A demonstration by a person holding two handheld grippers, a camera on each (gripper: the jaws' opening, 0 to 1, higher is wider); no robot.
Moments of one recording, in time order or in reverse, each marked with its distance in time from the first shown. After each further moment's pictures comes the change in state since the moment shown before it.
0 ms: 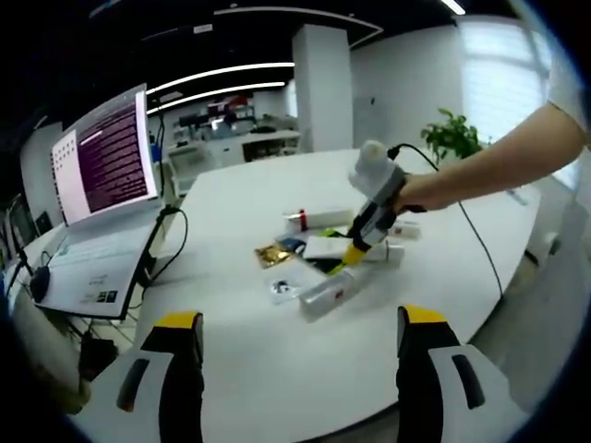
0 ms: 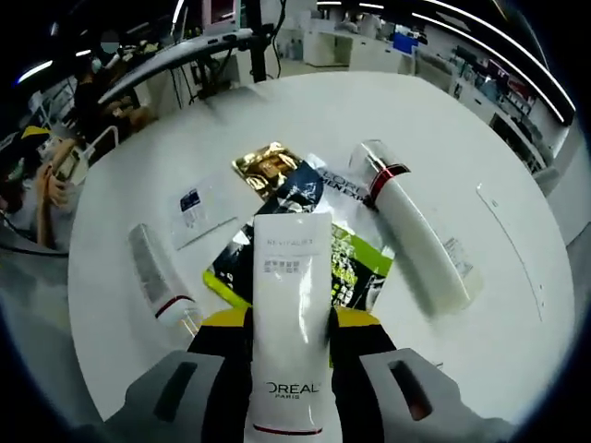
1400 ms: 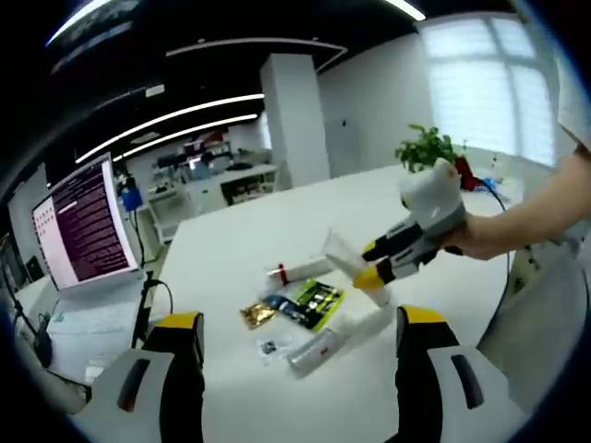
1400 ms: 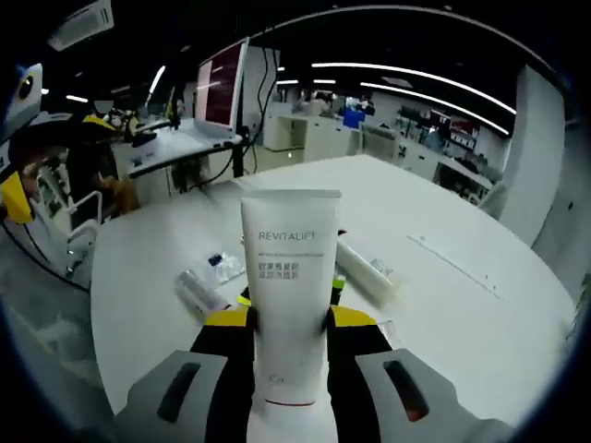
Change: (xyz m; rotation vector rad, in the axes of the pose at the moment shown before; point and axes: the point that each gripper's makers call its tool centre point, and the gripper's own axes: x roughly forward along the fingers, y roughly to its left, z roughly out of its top) left arm 0.004 -0.031 0.083 0.122 -0.156 -0.085; right arm -0.120 0.022 0.005 0.080 -0.419 -0.218
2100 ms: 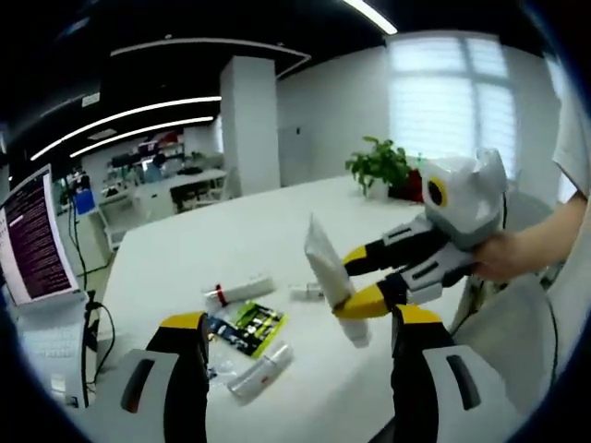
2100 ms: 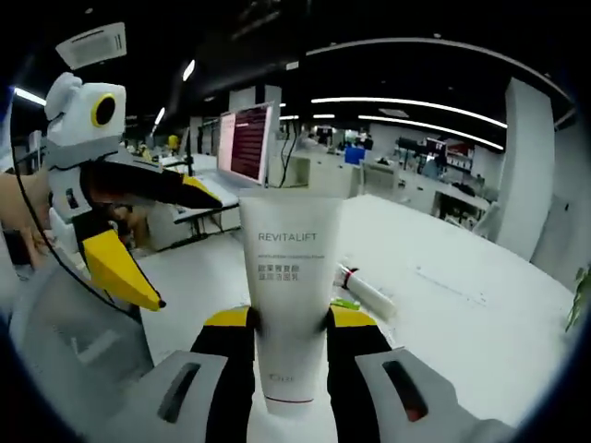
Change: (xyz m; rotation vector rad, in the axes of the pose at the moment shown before) left arm 0.020 -0.054 0.027 -0.038 -0.019 -0.240; right arm -0.086 0.053 0.045 0.034 -0.170 0.010
